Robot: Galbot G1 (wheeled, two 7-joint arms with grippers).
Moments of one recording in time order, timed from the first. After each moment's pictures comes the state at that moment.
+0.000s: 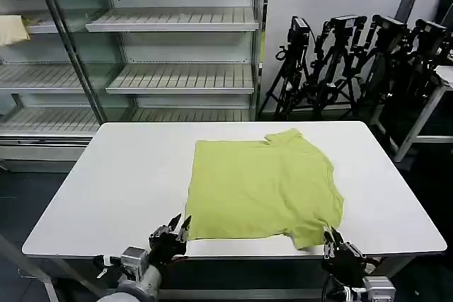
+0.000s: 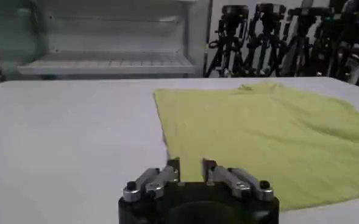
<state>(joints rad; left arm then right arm) 1.47 -1.10 -0.22 -2.32 -0.48 0.57 -0.38 -1.79 1.24 0.52 2.49 0.24 -0.56 0.32</state>
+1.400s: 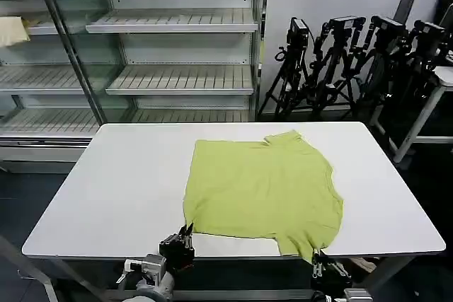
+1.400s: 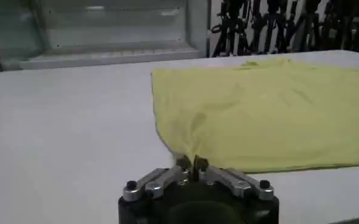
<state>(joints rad) 1.43 -1.14 -0.16 -2.17 -0.38 0.57 -0.38 -1.80 1.28 0.45 2.41 0.27 -0.57 0.31</state>
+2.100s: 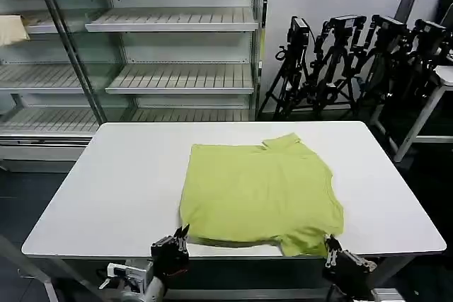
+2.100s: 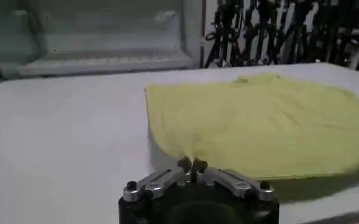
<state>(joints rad) 1.49 -1.10 -0.24 -2.35 -0.43 0.57 -0.38 -1.81 1.25 0.56 2.56 0.34 -0.49 0.29</state>
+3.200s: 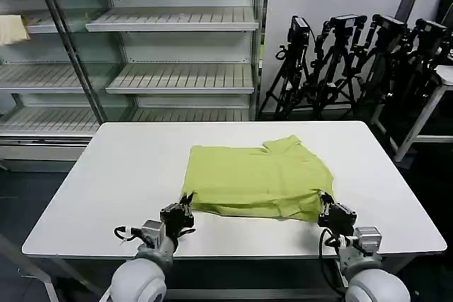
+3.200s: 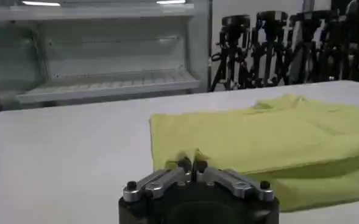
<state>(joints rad) 1.16 -1.15 -0.14 -2.03 -0.42 0.53 -0.35 -1.31 1.12 0.45 2.14 0.42 -0.50 0.29</state>
